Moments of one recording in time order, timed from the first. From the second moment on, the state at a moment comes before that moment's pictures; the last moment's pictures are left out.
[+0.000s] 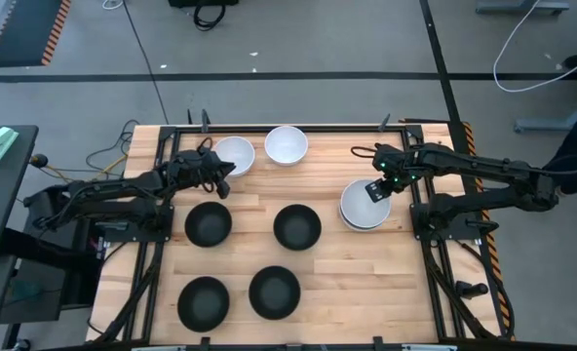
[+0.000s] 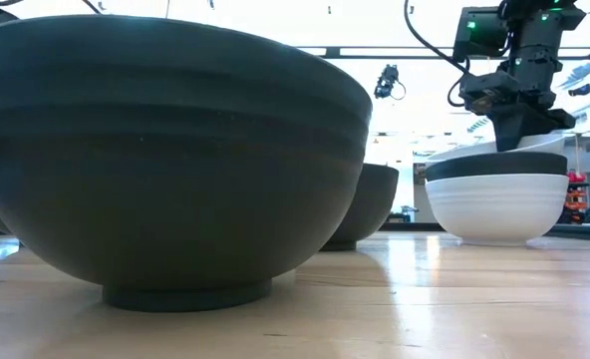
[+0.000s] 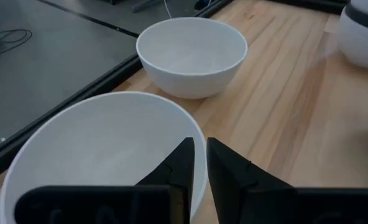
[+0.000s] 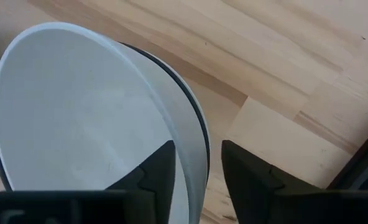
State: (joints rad) left arm 0.49 0.97 0.29 0.24 -0.10 -0.04; right arm -0.38 1.00 0.77 -1.09 -0.01 0.72
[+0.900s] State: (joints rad) left arm 0.60 1.22 0.67 -0.29 -0.16 0.02; right arm -0.29 1.17 0.96 -1.26 0.10 0.78
